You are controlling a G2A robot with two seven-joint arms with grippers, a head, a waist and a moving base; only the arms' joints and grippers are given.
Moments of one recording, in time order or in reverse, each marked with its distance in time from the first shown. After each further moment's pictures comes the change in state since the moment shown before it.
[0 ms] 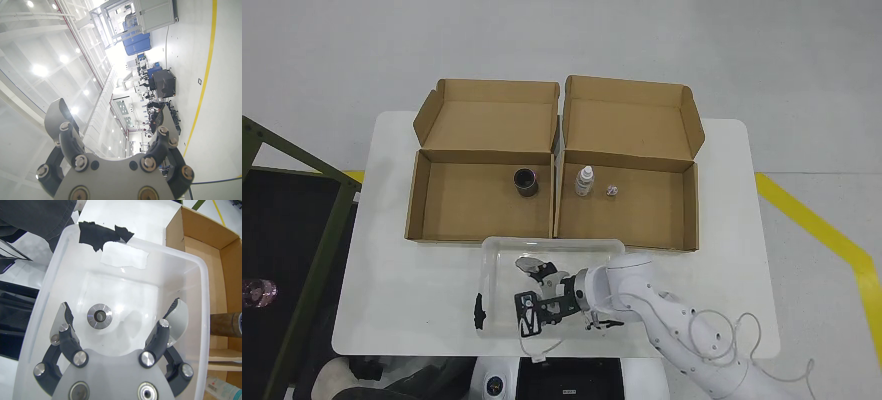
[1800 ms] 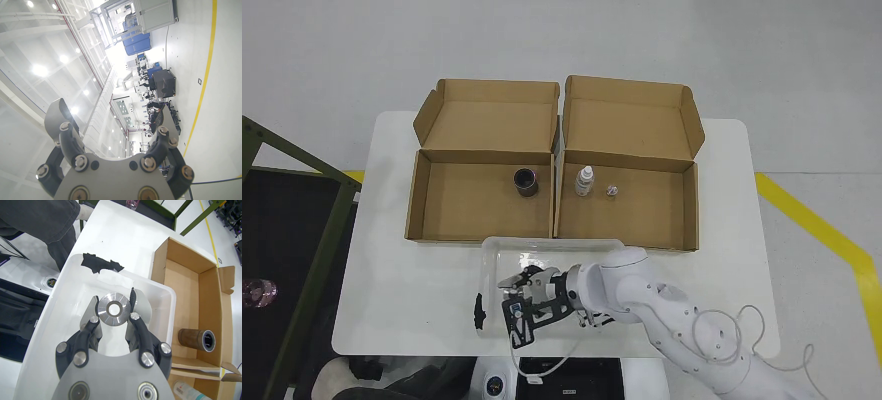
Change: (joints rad) left arm 0.000 0.000 0.000 0.000 0.000 0.000 0.000; right arm 0.067 0.005 -0.037 -0.112 -0.008 -0.018 -0.010
